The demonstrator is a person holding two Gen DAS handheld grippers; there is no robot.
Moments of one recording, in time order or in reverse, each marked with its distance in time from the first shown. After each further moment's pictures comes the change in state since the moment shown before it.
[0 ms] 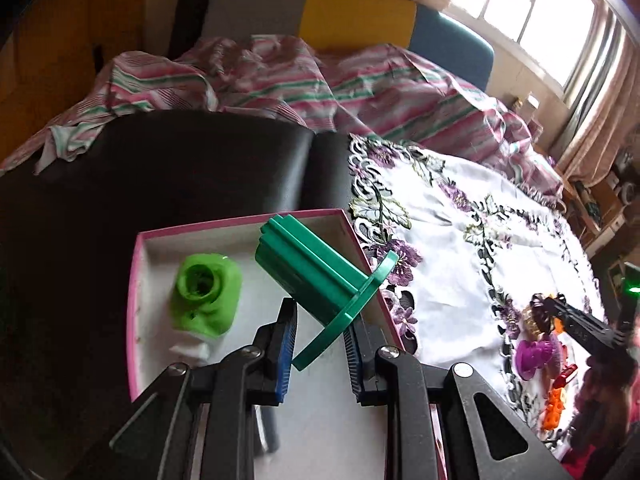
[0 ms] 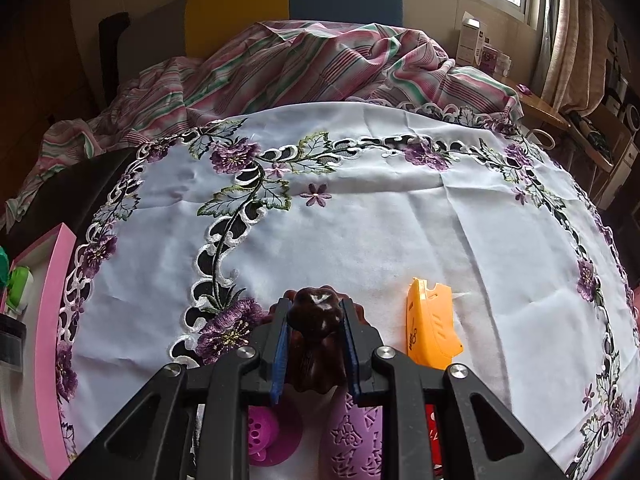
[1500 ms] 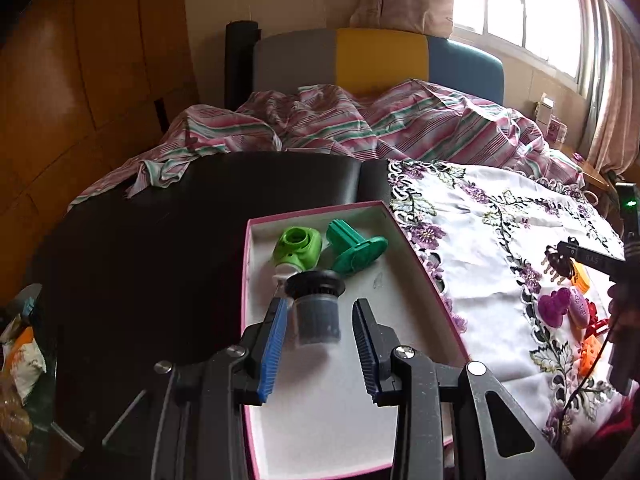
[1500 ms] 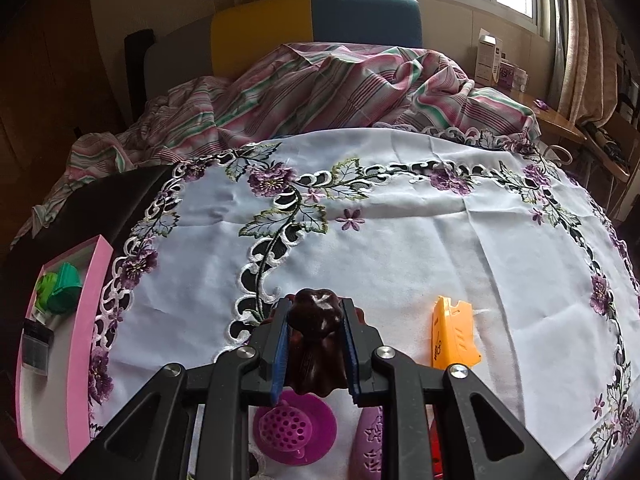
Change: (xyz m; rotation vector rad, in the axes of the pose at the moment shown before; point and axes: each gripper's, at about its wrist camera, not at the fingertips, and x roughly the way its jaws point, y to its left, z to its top) left arm -0.112 -0.003 -0.089 0.050 -0.186 0.238; right arm -0.025 0.018 0.002 -0.033 -0.085 0.118
